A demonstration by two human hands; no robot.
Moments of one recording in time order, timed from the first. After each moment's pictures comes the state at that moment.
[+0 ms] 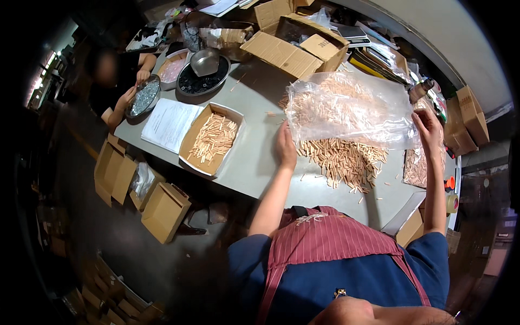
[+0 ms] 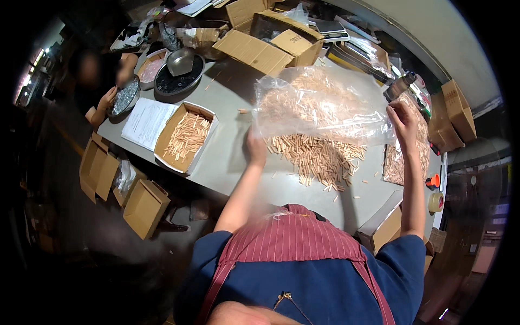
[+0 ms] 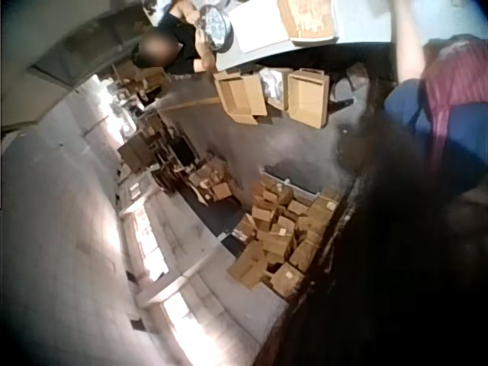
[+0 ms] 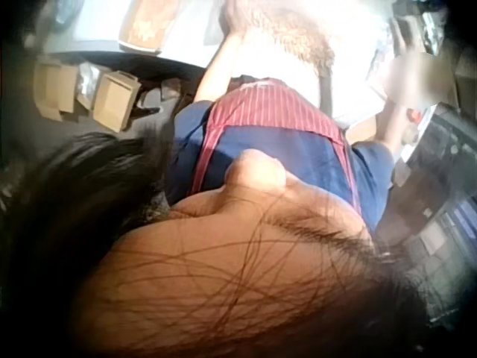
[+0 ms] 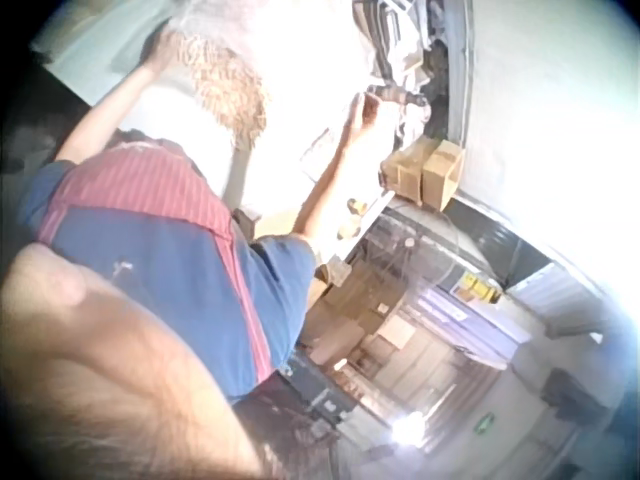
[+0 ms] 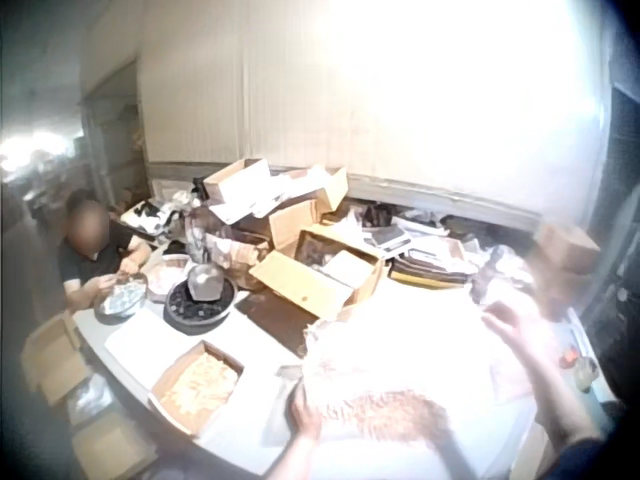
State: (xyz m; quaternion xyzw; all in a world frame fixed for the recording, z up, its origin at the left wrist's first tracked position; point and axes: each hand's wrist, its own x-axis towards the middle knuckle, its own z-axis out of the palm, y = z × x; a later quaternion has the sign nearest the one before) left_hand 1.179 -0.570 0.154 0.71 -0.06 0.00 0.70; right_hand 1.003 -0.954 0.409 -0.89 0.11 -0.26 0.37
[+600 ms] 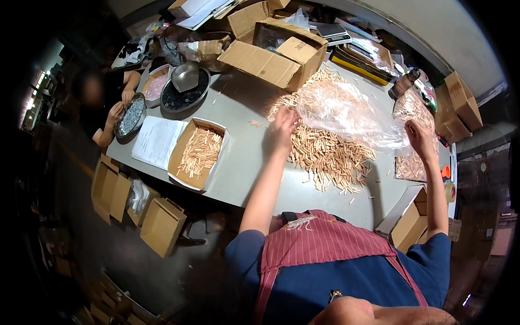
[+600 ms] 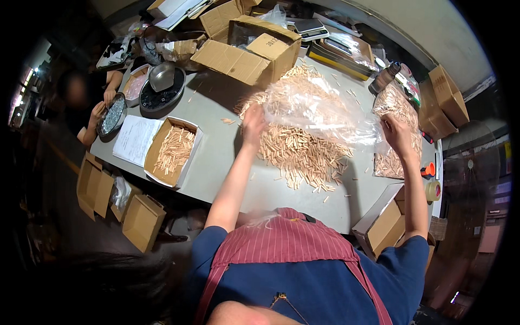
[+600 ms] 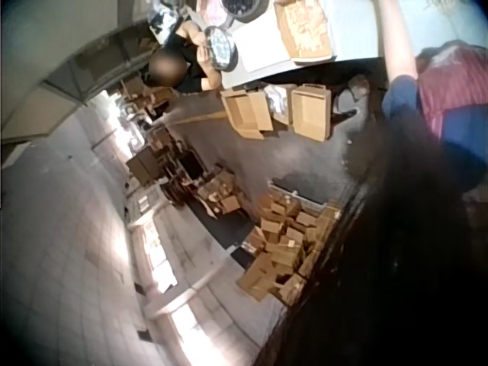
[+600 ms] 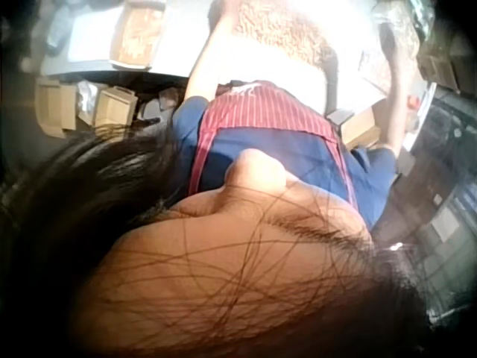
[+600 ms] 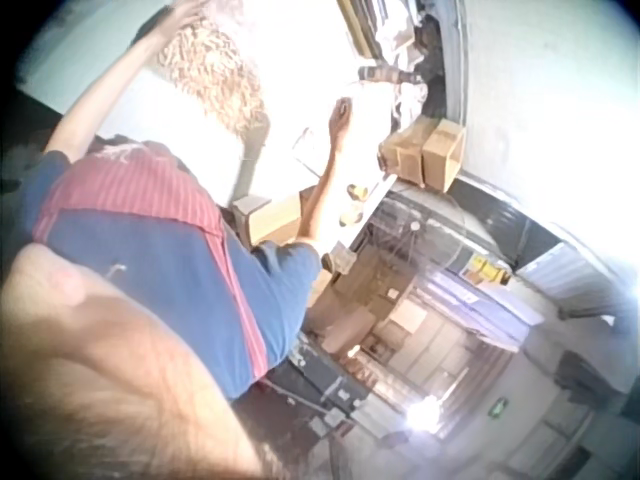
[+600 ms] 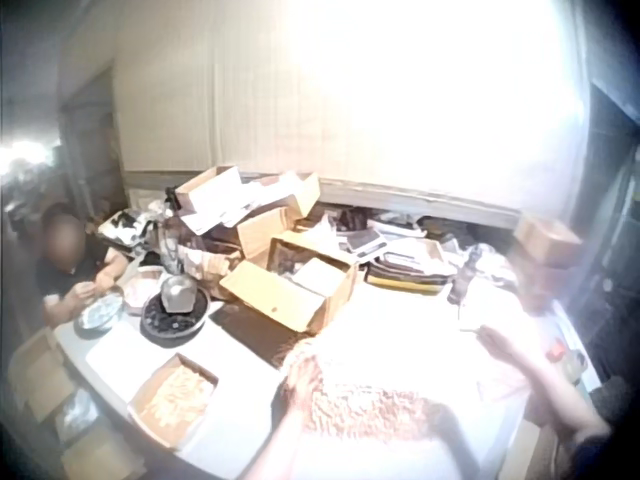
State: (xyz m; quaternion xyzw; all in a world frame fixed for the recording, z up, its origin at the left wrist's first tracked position) left_hand 1.220 -0.625 0.214 0.47 -0.07 -0.24 0.85; right_hand 0.956 -0.993 0.393 -0.97 0.06 -0.23 0.05
